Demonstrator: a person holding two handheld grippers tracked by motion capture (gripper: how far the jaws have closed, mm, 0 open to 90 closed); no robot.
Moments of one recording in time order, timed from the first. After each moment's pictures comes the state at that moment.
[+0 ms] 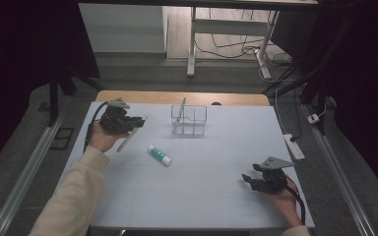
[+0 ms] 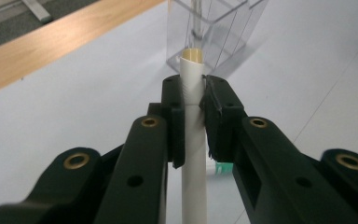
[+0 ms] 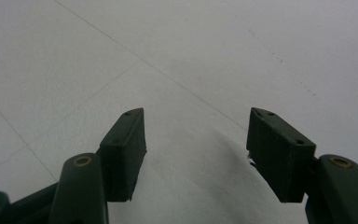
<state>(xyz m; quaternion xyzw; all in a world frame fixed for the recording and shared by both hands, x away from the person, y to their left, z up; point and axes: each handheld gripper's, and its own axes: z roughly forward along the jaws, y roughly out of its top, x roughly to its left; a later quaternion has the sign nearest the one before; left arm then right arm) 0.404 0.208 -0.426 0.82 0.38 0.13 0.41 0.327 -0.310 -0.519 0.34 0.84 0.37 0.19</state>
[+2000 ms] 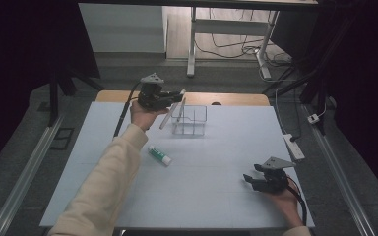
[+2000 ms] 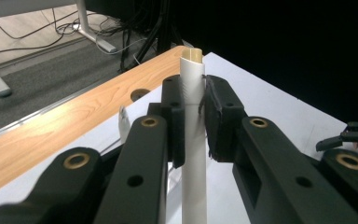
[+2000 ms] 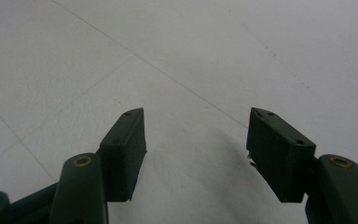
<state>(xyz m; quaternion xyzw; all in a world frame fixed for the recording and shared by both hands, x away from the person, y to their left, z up) 0.458 0.112 -0.381 0.77 0.34 0.12 0.52 0.327 -0.315 -0.521 0.35 0.84 0.37 0.19</state>
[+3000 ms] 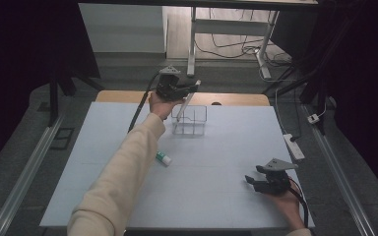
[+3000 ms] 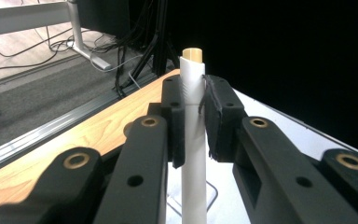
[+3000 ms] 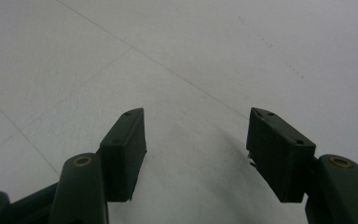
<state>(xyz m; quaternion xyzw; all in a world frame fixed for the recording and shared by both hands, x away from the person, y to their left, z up) 0.504 0.072 -0.384 0.76 0.33 0.12 0.55 0.322 -0.320 -0.522 0.36 0.83 0.37 0.19</state>
